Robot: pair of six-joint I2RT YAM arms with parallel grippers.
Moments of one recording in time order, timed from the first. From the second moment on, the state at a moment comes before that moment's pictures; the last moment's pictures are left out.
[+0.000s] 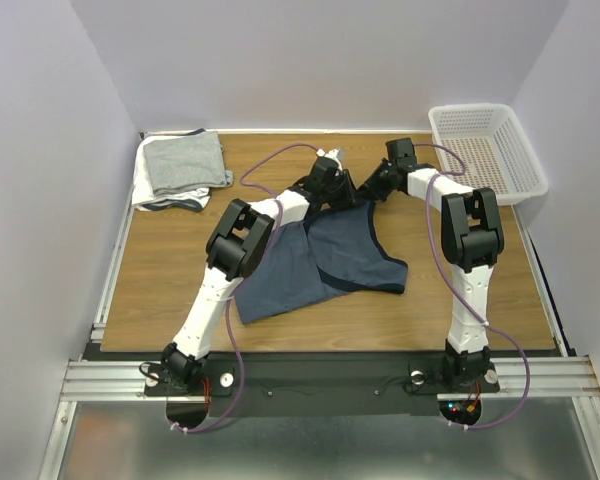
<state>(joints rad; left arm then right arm) -0.63 2.45 1.83 0.11 0.25 -0.76 0.20 2.20 1.62 -0.28 -0.22 0.96</state>
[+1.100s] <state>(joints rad) -0.62 2.30 1.63 0.26 0.25 -0.79 0.20 2.09 1.56 -0.27 -0.12 0.80</state>
